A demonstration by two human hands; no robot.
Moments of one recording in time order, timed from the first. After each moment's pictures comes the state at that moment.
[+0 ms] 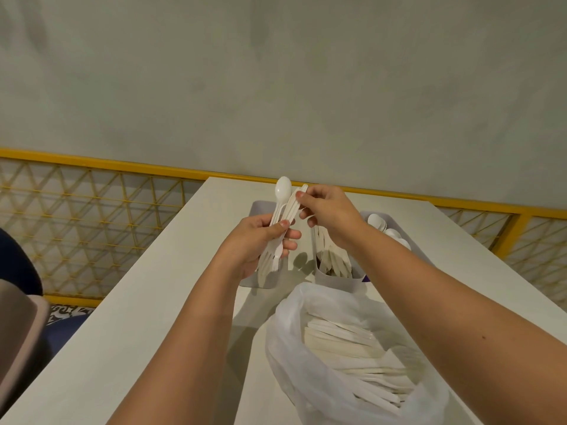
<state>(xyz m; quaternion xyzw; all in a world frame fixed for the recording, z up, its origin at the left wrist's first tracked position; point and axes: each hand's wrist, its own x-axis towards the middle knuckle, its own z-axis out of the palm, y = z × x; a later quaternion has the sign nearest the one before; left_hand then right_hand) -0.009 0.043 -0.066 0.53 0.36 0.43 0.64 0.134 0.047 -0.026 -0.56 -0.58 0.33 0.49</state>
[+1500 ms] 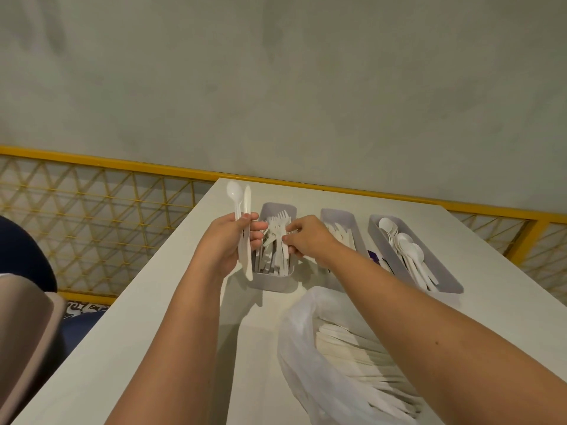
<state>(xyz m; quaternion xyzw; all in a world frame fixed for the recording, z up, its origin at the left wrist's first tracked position) -0.046 0.059 -0.071 0.40 0.42 0.53 0.62 0.101 0.066 -0.066 -0.68 -0.60 0.30 0.29</state>
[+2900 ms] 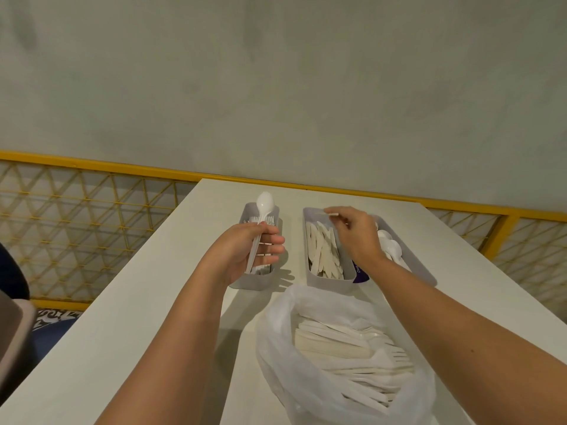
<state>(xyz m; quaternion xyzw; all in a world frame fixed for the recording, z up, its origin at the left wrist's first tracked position) -0.010 0.046 -0.070 0.46 0.41 0.41 0.67 0.200 0.049 -0.076 -0.64 -0.61 0.08 0.46</state>
